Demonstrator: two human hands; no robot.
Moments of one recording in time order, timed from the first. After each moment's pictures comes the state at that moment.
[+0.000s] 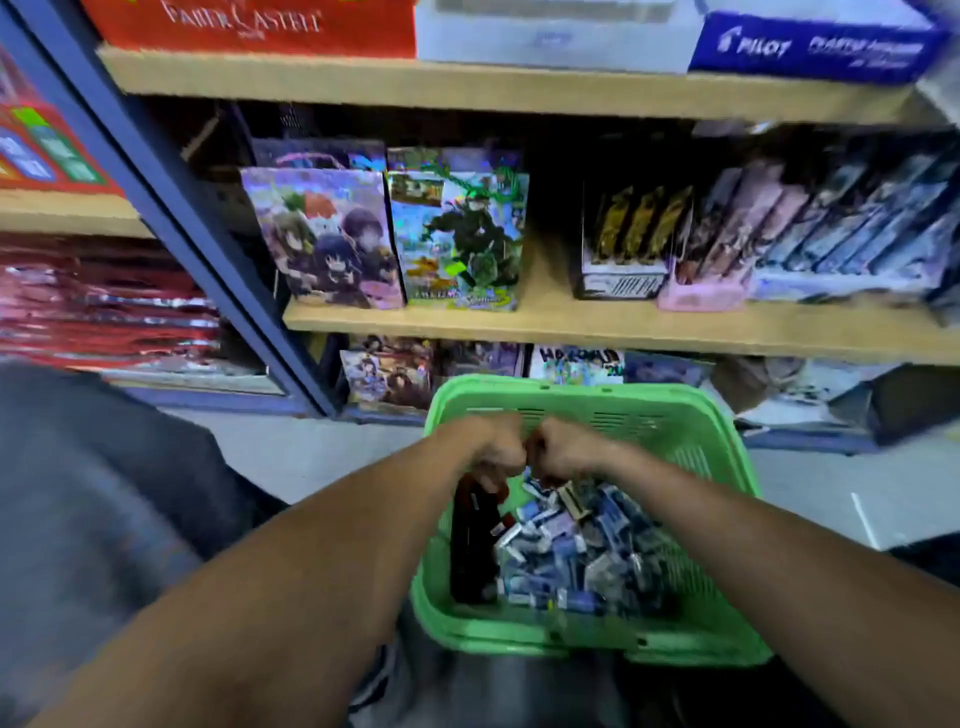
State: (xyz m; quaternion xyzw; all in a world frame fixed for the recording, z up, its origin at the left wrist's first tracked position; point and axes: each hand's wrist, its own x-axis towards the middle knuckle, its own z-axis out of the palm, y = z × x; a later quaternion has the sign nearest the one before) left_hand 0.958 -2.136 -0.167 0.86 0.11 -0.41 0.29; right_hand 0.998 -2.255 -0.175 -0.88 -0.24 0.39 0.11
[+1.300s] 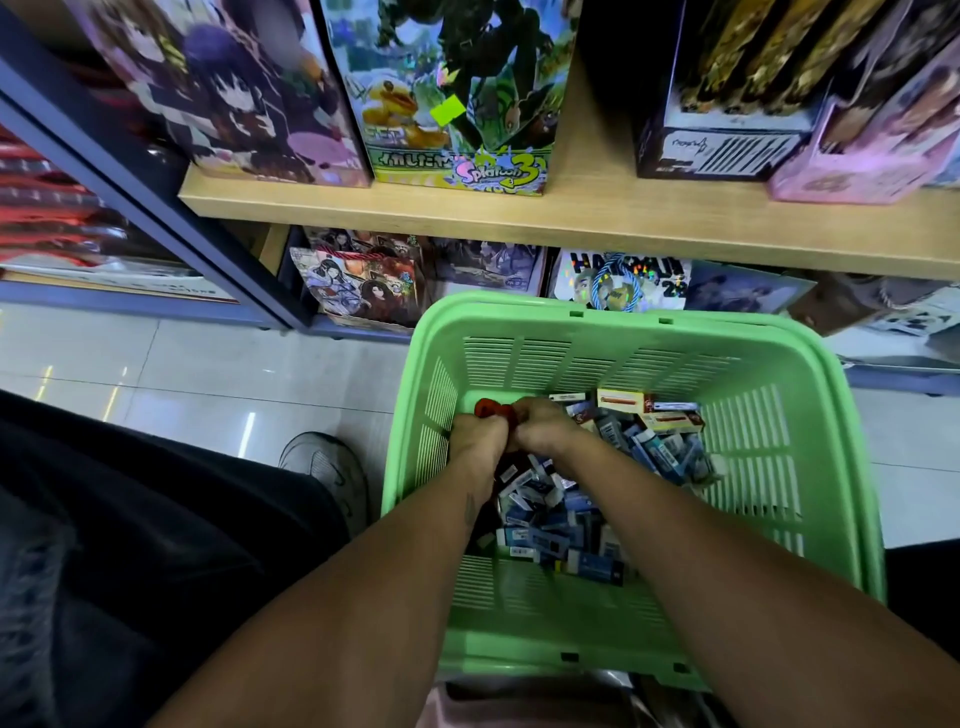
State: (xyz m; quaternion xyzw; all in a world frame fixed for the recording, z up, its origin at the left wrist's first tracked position) left_hand 0.938 -2.158 -0.341 0.54 0.59 -0.15 0.58; right_hand 0.994 -2.236 -0.345 -0.80 0.00 0.49 0.34
